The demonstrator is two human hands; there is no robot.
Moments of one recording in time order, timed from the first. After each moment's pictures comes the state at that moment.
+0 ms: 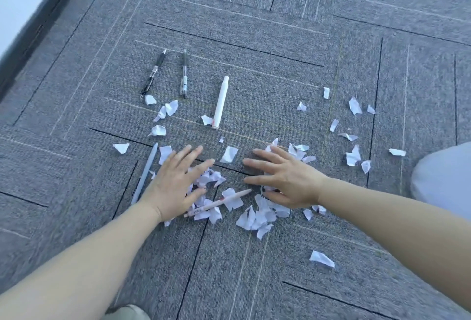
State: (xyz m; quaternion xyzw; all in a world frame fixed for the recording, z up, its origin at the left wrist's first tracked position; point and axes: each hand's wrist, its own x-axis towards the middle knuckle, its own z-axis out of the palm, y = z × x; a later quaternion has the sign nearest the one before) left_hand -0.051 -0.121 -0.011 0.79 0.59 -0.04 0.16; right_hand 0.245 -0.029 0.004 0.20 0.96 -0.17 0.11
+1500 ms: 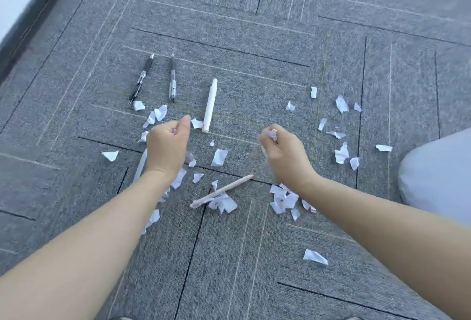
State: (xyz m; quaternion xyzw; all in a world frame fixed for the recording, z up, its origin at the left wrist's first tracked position) left_hand -0.004 -0.050 0.059 0.45 0.77 0.34 0.28; right_hand 0.214 -0.030 0.054 0.59 0.63 -0.45 -0.22
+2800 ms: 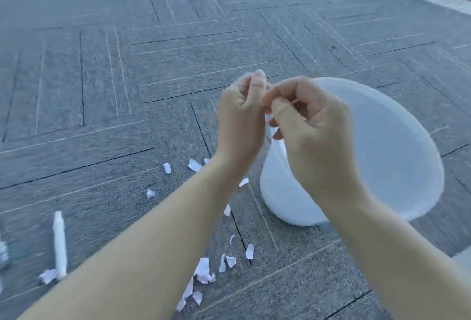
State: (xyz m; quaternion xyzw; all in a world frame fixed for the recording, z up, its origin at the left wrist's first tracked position) left_hand 0.372 0.049 0.229 0.56 0.32 0.50 0.58; right_hand 0.419 -0.035 0.273 0.67 0.48 -0.15 -0.55
